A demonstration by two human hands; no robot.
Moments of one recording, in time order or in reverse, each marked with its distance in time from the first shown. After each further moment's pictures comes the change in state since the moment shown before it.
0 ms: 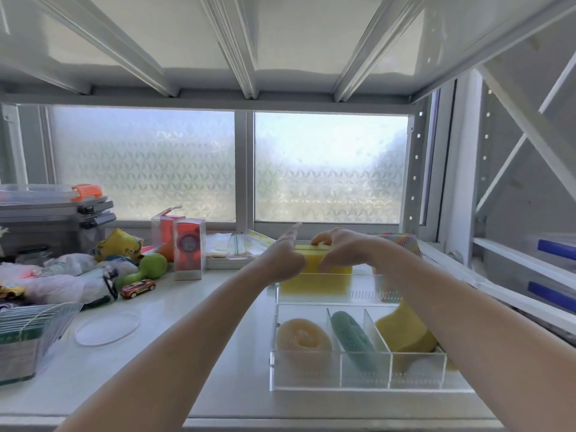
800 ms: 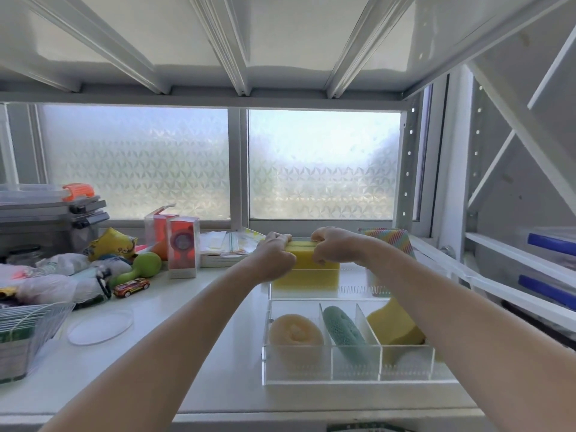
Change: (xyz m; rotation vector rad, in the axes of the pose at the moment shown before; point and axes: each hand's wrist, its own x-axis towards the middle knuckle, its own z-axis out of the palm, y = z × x) left_hand 0.003 -0.006 0.003 0.191 0.026 -0.030; right_hand 0.000 0.001 0.006 0.149 0.051 0.079
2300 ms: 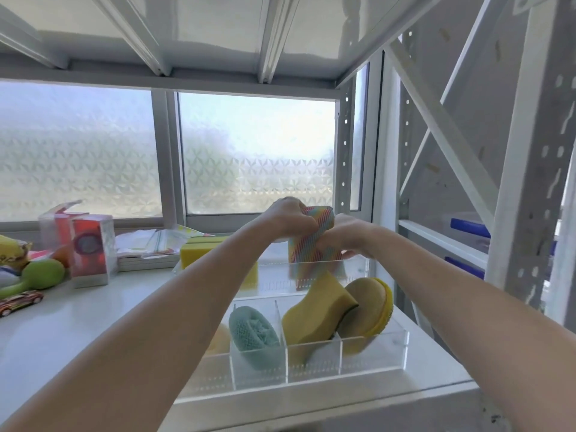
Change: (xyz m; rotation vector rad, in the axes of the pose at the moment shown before) left_hand 0.062 0.132 0.057 -0.039 -0.032 0.164; right_hand -0.025 0.113 -0.064 0.142 0.086 0.167
